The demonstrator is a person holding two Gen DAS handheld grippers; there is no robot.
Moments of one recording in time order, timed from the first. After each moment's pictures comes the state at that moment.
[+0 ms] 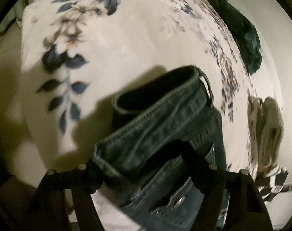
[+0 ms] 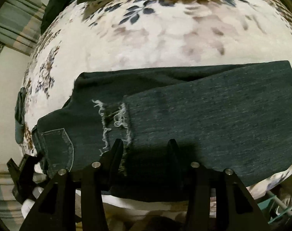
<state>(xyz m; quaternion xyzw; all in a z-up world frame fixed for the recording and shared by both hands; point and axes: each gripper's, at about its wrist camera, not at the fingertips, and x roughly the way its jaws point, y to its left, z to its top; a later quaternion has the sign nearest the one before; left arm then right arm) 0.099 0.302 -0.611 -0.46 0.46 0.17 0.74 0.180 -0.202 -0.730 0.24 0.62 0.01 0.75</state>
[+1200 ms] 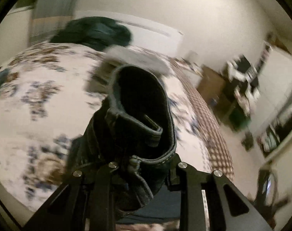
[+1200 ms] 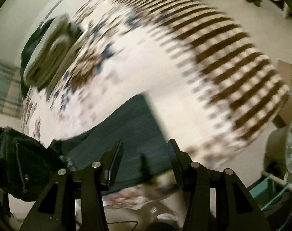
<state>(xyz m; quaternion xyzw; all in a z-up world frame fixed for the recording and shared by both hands) 0.084 -0.089 -0.413 -0.11 0.36 -0.13 0.91 0.059 -0.453 -0.663 0.36 0.53 -0.15 0.76</state>
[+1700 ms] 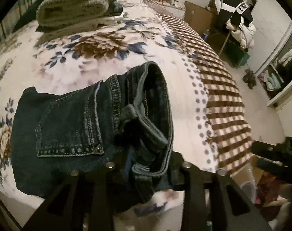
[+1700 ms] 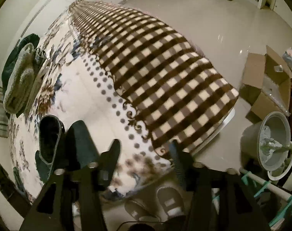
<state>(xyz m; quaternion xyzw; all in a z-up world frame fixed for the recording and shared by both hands) 0.075 -0.220 -0.517 -0.01 0.53 -0.20 0.83 -0.001 -0.555 -0.669 0.37 0.53 -0.21 0.73</state>
